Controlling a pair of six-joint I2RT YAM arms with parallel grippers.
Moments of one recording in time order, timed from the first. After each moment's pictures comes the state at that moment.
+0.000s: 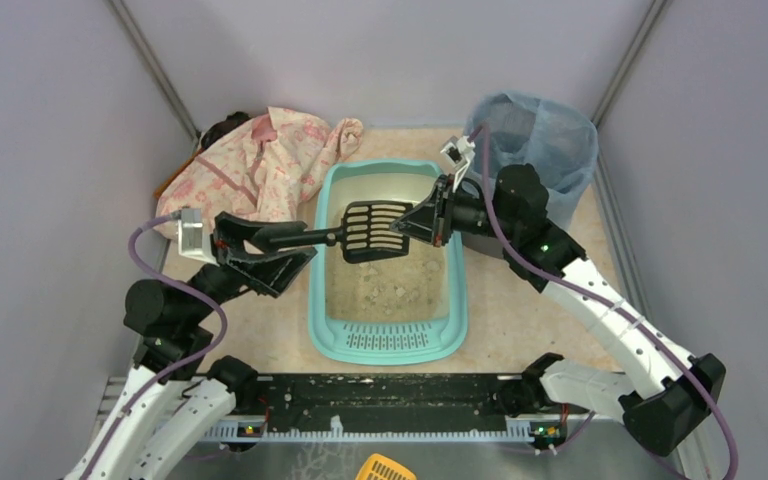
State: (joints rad) left arm -0.50 0.46 0.69 0.25 0.44 -0.60; right arm 0.60 1.06 1.07 -0.08 -0.67 0.52
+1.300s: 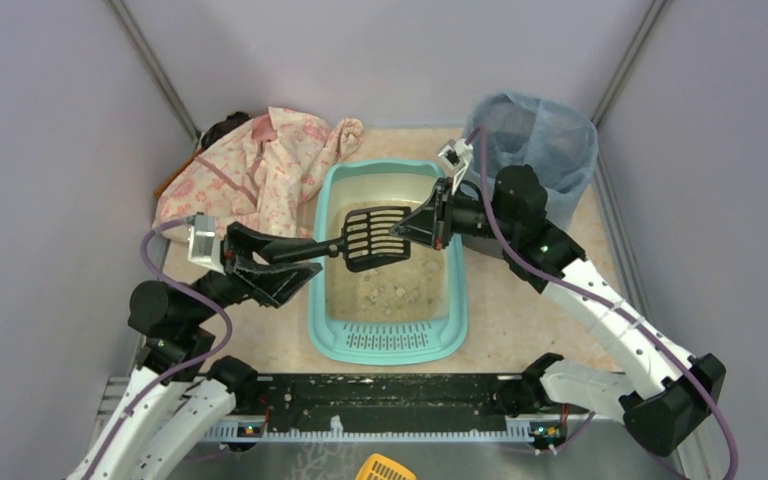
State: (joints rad) left arm -0.50 0.45 0.66 0.25 0.58 -0.62; right arm 0.60 1.06 1.06 -0.10 -0.70 0.52
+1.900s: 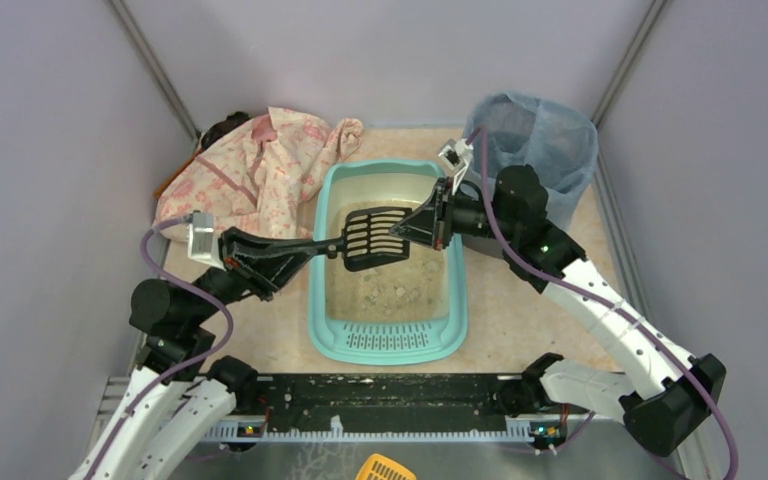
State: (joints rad) left arm -0.49 0.45 0.66 0.23 0.54 -0.60; right arm 0.60 1.06 1.06 -0.09 -0.70 0.52
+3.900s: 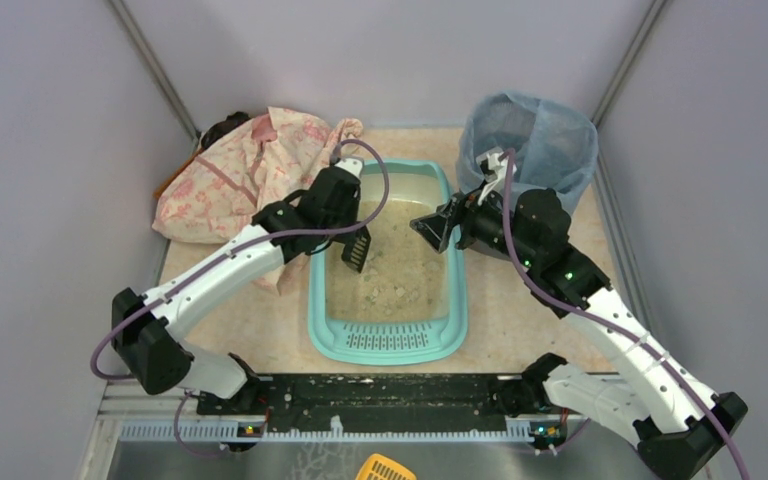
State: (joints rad) left arm -0.77 1.42 1.30 -0.64 -0.34 -0.34; right arm 0.60 0.88 0.97 -0.21 -0.26 0.39
